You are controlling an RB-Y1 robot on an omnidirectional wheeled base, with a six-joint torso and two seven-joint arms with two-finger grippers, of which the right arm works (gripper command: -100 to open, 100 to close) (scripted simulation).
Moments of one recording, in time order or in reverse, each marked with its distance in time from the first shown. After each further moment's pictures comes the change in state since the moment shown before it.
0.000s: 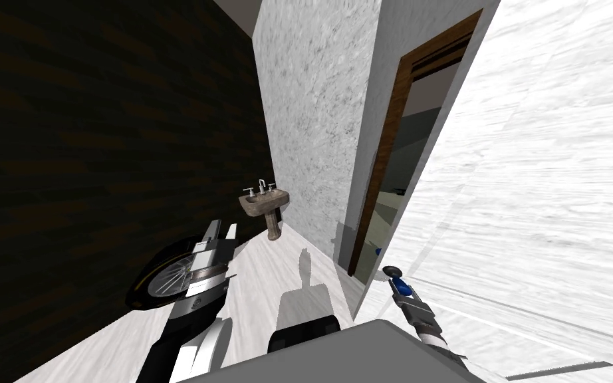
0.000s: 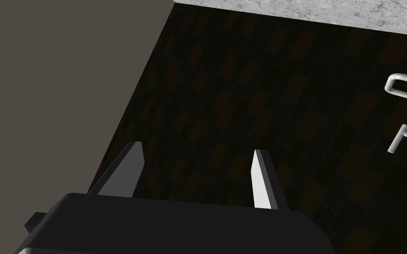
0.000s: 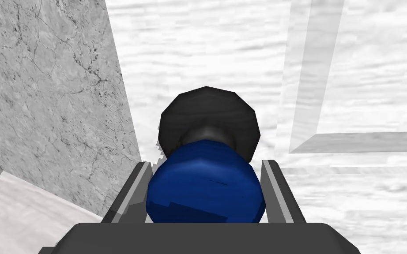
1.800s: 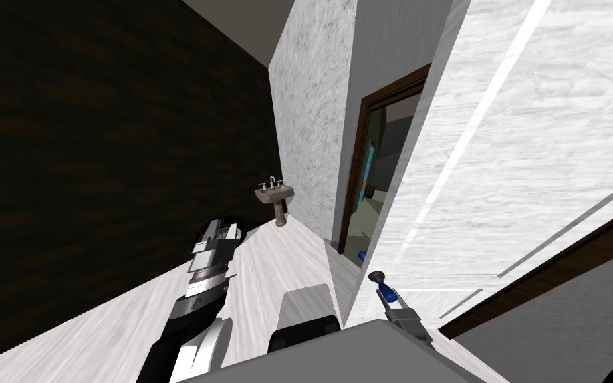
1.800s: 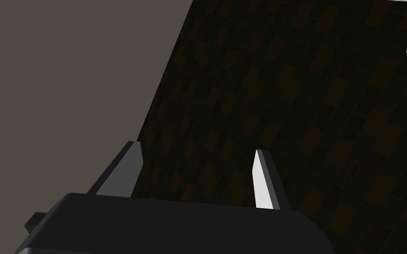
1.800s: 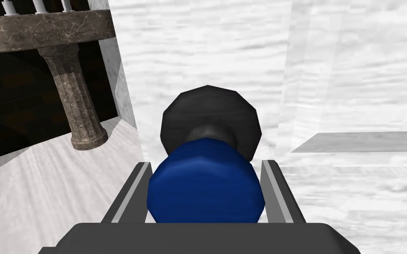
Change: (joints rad) arm 0.058 -0.056 0.190 -0.054 0.152 -0.120 -0.050
